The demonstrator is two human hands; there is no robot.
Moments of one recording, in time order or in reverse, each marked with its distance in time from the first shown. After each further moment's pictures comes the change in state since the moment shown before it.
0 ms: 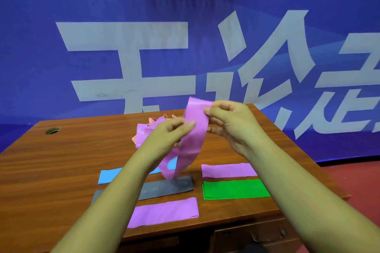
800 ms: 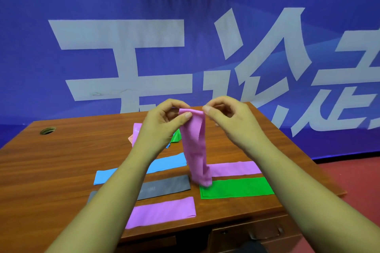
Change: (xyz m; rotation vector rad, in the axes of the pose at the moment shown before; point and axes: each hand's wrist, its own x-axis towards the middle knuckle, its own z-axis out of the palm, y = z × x) left_hand 0.012 0.013 0.005 0.061 0.179 0.306; right_hand -0.009 -0.003 -0.016 -0.513 0.066 -0.333
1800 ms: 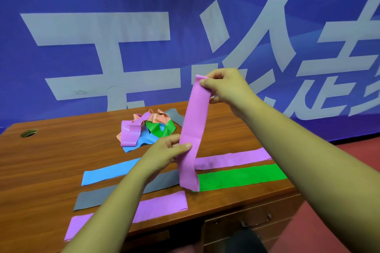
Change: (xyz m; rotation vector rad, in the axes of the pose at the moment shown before) left_hand -0.028 -0.070 0.021 -0.044 -0.337 -0.433; right_hand 0.057 -0.007 -0.021 -0.031 0.053 0.215
